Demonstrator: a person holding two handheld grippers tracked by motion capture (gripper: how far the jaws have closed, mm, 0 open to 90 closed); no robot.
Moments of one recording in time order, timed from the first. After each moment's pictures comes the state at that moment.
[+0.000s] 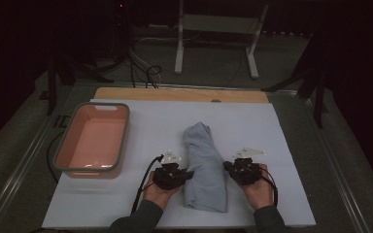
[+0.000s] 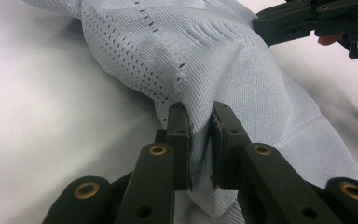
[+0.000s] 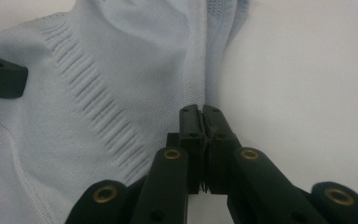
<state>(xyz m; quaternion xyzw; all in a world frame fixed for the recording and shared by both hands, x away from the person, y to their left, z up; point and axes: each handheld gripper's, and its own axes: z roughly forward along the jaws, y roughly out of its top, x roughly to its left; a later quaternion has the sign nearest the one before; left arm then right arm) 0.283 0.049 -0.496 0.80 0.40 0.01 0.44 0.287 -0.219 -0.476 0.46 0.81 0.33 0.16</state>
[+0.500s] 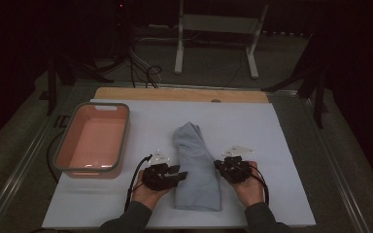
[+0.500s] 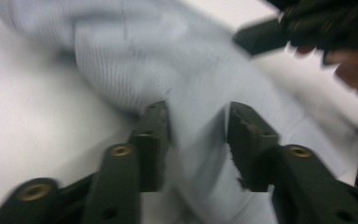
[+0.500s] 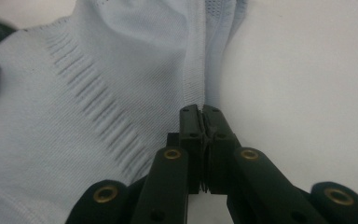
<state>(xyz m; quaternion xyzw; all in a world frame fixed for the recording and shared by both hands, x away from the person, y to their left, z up) 0.277 0.074 -0.485 0.79 0.39 0.03 0.47 0.293 -0.193 -0.478 0.44 0.82 0.33 0.16</state>
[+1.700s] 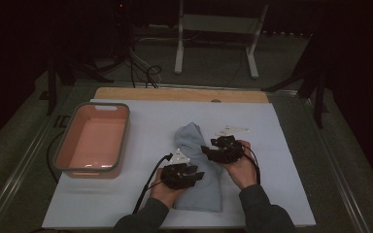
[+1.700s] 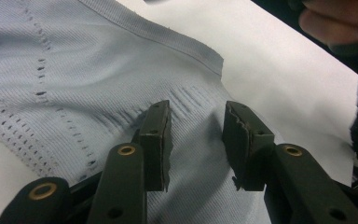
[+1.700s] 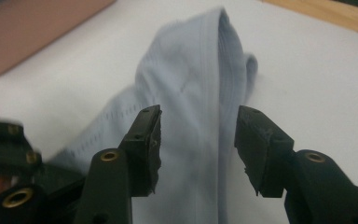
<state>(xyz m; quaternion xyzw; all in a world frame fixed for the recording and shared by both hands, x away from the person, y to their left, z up) 0.284 0.025 -0.491 0.81 0.36 0.02 0.46 0.338 -0.168 -0.439 0.42 0.81 0.39 0.15</state>
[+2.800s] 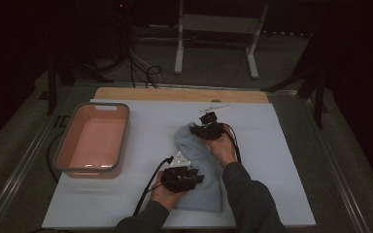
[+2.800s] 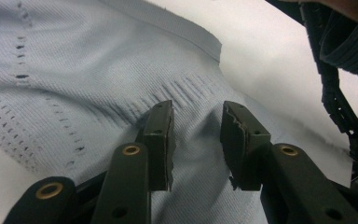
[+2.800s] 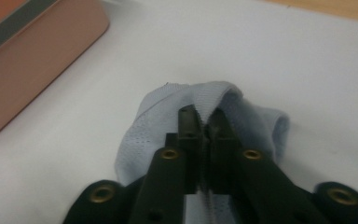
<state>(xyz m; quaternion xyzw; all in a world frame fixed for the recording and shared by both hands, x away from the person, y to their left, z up) 0.279 0.023 -0.498 0.81 0.36 0.01 0.46 0.416 -0.131 -0.454 0.45 0.80 0.39 0.08</state>
